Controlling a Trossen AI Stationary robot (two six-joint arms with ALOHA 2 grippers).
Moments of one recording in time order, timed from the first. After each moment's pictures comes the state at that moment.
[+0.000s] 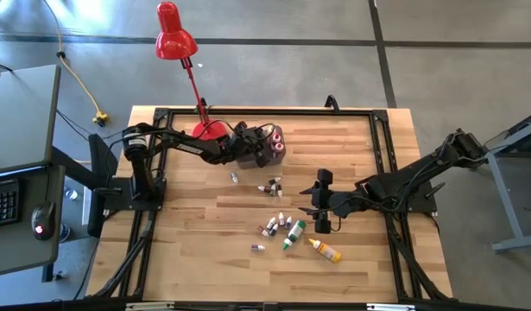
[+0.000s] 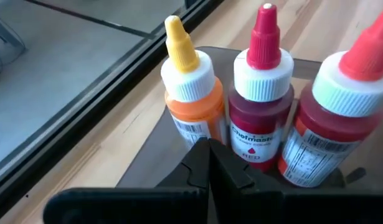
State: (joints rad) left arm 0.32 1.83 0.92 0.40 -0.37 0.00; right arm 0.39 1.26 0.80 -0.19 0.46 0.20
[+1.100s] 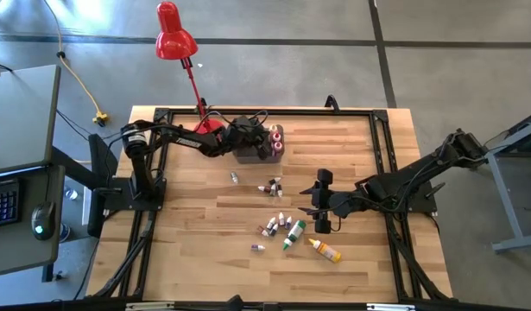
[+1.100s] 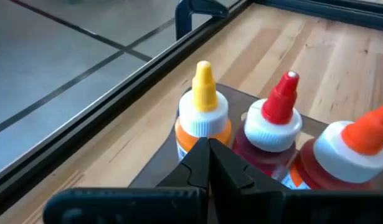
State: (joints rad) left arm 0.41 1.83 0.92 0.51 -0.17 -0.06; right arm 0.39 1.26 0.80 -0.19 0.46 0.20
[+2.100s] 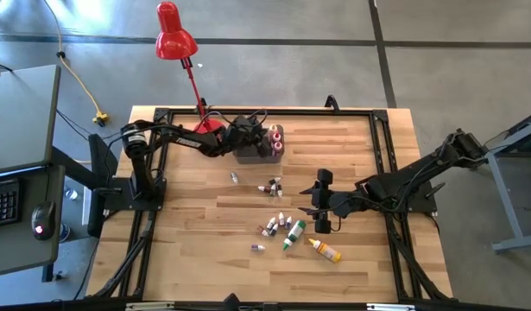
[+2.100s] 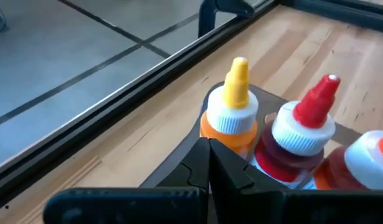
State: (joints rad) left arm 0.41 1.83 0.92 0.49 -0.25 -0.13; right arm 0.39 1.26 0.80 -0.19 0.46 0.20
